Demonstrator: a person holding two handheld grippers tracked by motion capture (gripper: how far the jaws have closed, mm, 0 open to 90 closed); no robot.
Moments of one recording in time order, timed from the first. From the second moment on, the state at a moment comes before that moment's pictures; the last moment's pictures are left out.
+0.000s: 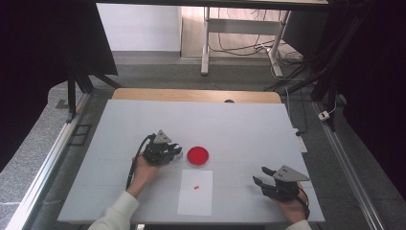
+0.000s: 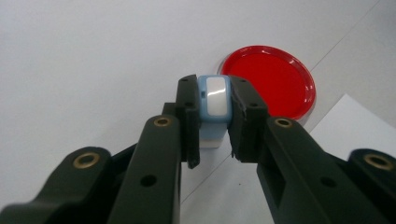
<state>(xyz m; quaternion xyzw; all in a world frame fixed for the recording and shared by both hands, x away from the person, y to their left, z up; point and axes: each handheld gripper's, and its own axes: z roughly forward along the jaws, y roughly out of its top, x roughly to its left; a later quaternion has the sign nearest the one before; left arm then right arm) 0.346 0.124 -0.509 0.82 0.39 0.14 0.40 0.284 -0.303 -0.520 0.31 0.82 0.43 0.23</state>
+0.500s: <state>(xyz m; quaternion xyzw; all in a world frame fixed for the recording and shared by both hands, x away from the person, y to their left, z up) 0.347 0.118 -0.513 0.82 0.38 0.14 0.39 0.284 -0.303 -0.520 0.31 0.82 0.42 0.23</state>
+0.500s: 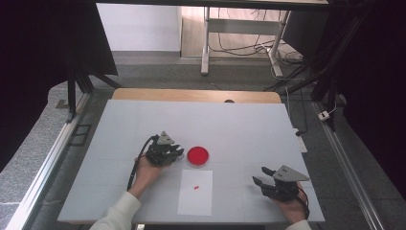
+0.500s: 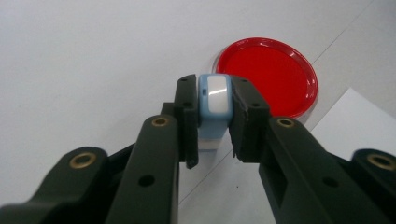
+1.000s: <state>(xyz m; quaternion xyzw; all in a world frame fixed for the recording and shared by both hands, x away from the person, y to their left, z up) 0.340 0.125 -0.504 0.80 0.40 0.15 0.41 0.284 -0.302 -0.520 0.31 0.82 0.42 0.23</state>
